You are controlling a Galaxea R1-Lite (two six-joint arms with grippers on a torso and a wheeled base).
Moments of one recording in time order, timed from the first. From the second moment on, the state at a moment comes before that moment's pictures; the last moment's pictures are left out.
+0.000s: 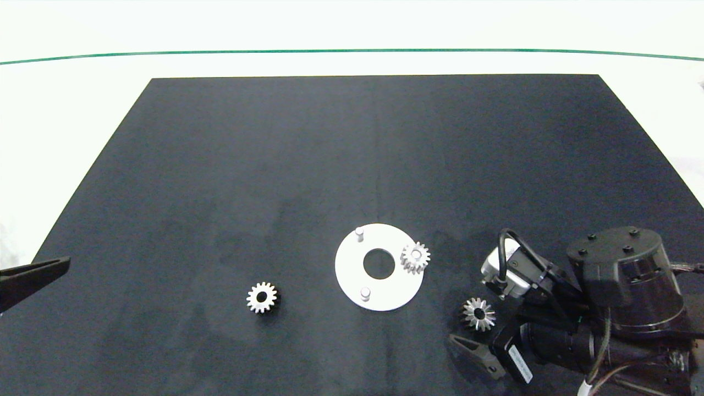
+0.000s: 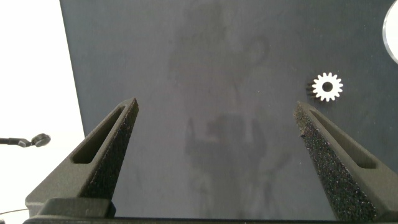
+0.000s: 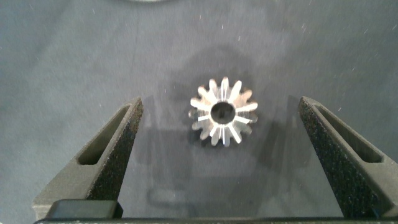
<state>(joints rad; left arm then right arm) -0.09 0.89 -1.01 0.50 0.06 0.20 0.68 1.51 -0.63 -0.21 -0.16 -0.18</state>
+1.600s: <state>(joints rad) -0.08 0.87 -1.01 0.50 0.06 0.22 0.67 1.56 -0.58 -0.33 -0.17 -0.19</state>
